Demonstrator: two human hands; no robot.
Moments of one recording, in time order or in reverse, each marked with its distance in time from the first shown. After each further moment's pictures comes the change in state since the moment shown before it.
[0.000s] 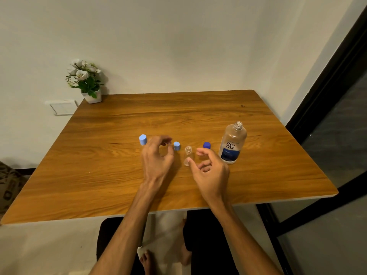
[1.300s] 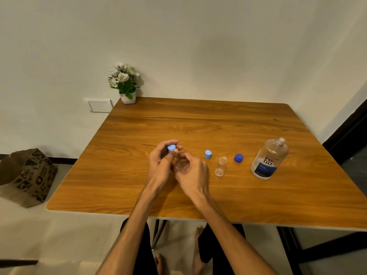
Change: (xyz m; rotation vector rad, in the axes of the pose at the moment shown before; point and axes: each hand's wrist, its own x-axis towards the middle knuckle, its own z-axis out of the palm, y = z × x) left_hand 0.012 -0.037 -0.074 -0.505 -0.080 -0.408; right_hand -0.008 -0.069 0.107 -0.057 -0.384 0.089
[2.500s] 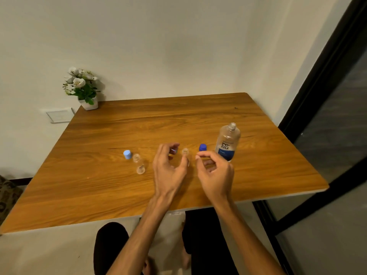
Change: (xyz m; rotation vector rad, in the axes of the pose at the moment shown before) left_hand -0.056 0.010 0.136 0.345 -0.027 0.317; right_hand -0.030 0.078 -0.149 0.061 0.513 -0.062
